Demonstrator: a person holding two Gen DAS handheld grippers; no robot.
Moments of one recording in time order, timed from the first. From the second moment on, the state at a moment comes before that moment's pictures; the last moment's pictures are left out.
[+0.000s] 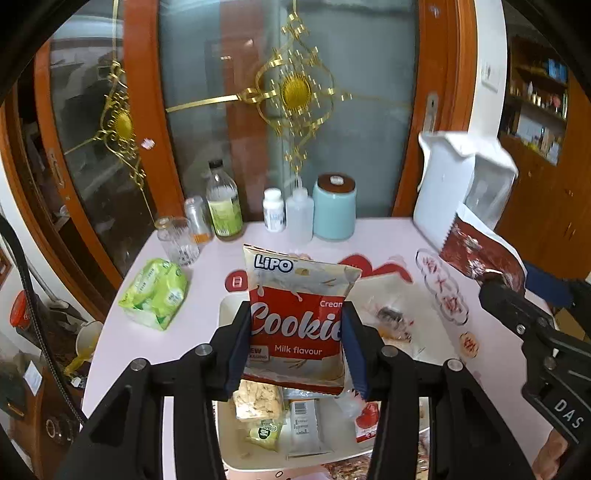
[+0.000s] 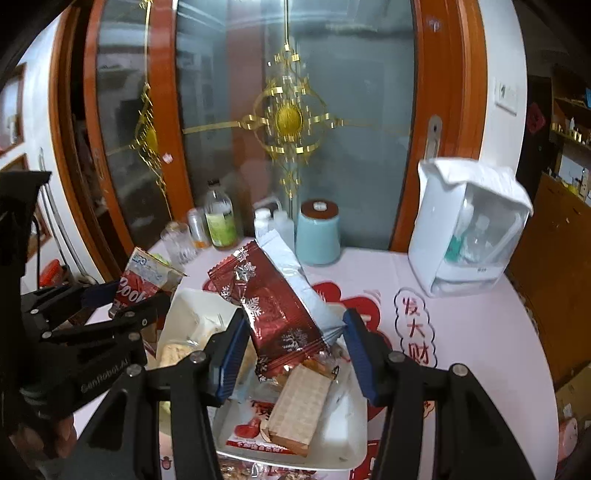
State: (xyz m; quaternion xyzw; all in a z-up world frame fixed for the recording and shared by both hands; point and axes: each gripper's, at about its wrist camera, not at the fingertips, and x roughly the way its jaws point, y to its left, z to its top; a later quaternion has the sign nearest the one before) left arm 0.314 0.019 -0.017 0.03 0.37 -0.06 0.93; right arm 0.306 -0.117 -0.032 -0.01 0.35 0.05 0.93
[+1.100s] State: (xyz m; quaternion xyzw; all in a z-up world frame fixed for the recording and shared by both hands) left arm 0.227 0.045 -0.005 -0.01 0.35 0.00 0.94; right arm 0.234 -0.136 -0.014 0.01 0.36 0.07 0.93
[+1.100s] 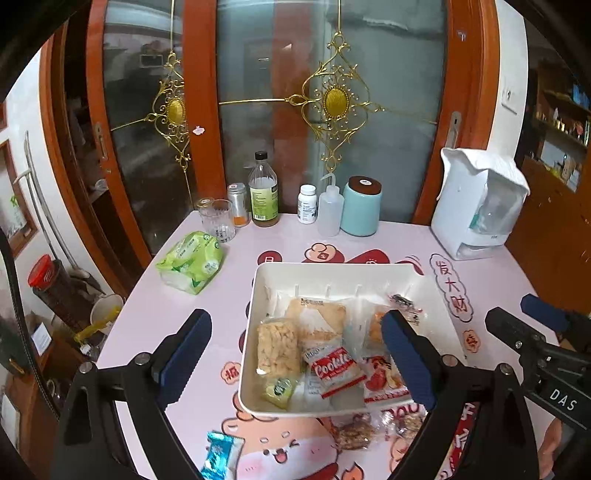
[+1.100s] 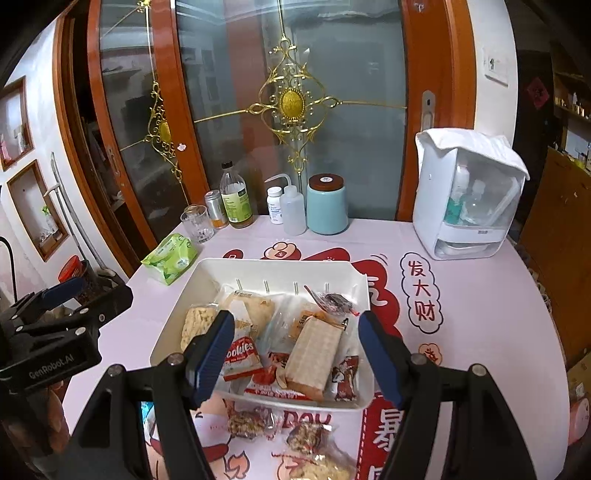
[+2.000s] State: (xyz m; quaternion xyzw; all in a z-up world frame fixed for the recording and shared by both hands) left arm 0.160 0.002 -0.084 0.03 0.43 -0.06 0.90; right arm 0.160 -0.148 -0.045 -0.01 0.34 0.04 0.94
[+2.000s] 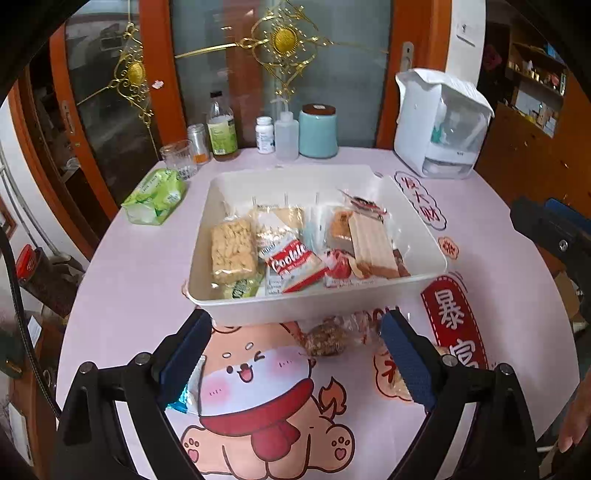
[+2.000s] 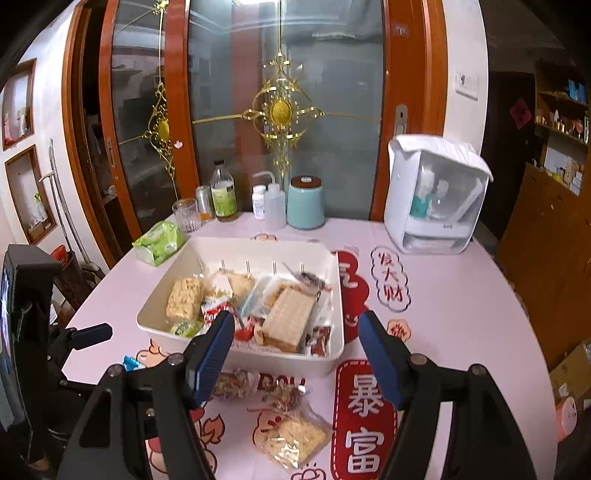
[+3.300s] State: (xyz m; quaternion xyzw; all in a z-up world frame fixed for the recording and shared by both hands) left arm 0.198 0.013 -0.201 -0.03 0.51 -0.12 0.85; right arm 0.196 -0.174 -0.193 0.10 0.51 0.05 0.85
